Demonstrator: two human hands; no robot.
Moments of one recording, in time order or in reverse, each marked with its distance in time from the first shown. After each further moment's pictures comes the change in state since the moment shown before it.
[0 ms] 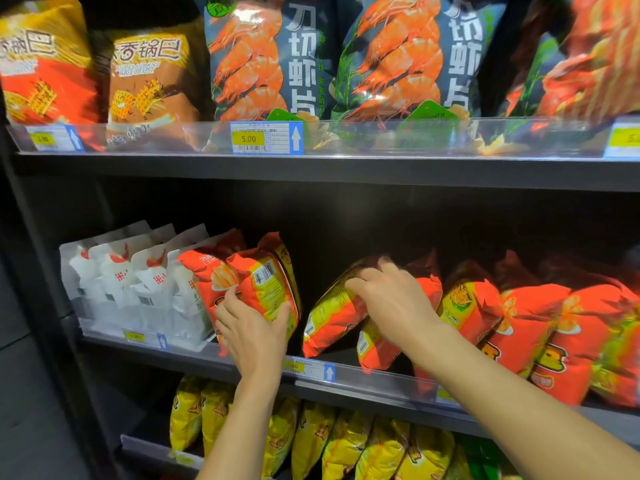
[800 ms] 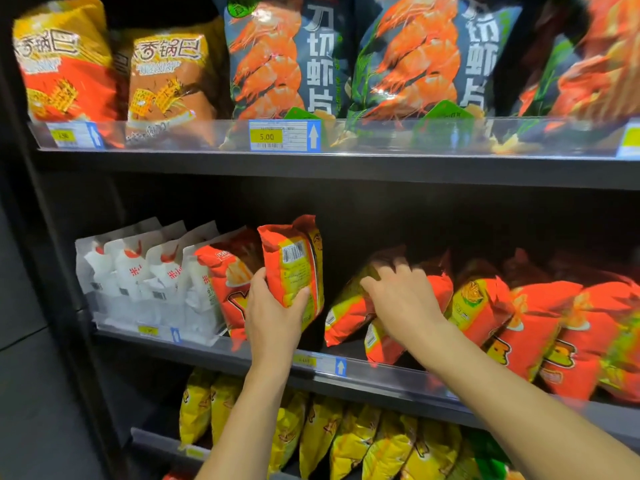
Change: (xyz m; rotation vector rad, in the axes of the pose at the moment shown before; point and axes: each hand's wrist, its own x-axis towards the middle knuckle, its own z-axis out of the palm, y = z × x) left_hand 0.005 0.015 -0.022 -0.310 -0.162 0.102; right_hand 0.003 -0.013 0.000 -0.192 -0.188 0.155
